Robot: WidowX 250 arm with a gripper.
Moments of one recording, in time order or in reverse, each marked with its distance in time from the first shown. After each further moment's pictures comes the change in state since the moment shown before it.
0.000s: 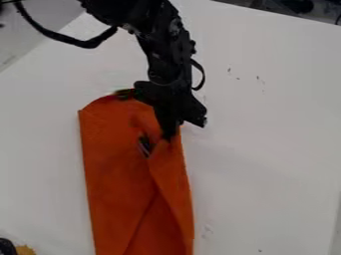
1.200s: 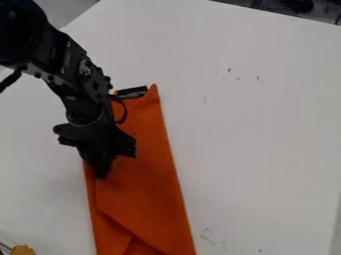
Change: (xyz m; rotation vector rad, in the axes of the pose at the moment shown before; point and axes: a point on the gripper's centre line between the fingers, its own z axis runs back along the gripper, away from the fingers) arm -0.094 0.055 0.005 0.064 0.061 0.326
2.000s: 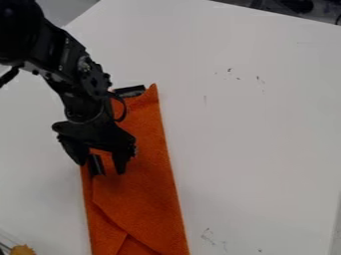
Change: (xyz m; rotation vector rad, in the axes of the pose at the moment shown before) arm 0.000 0.000 0.005 0.001 -0.006 -0.012
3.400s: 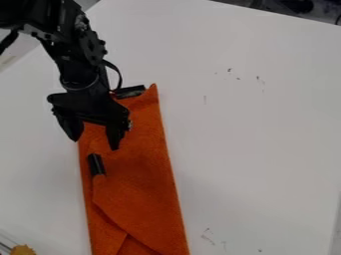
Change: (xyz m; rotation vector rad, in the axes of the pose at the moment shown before) arm 0.023 0.013 0.018 0.019 0.044 -0.029
